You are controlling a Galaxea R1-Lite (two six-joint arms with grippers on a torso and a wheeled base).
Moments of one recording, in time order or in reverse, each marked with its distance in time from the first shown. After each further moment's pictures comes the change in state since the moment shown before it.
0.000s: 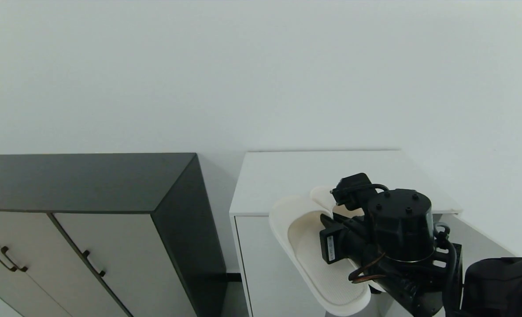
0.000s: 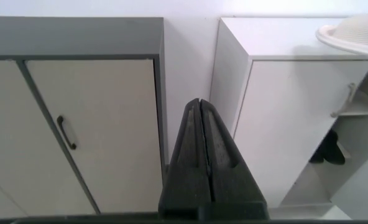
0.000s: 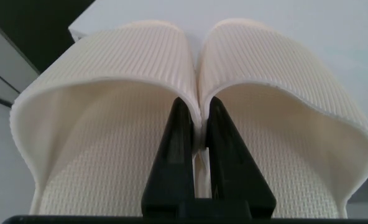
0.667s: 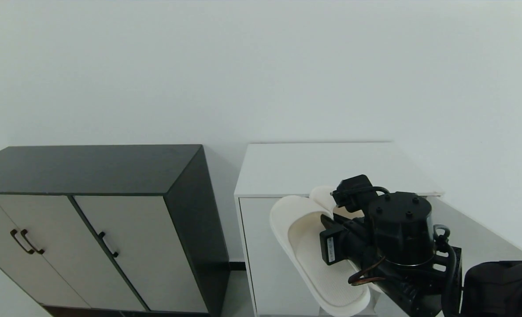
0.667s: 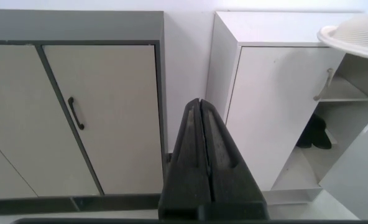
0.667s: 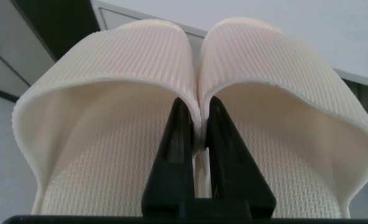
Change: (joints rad) left arm 0.000 0.000 0.000 0.000 0.000 -0.004; right arm 0.001 0.007 0.016 -0.029 -0.008 0.000
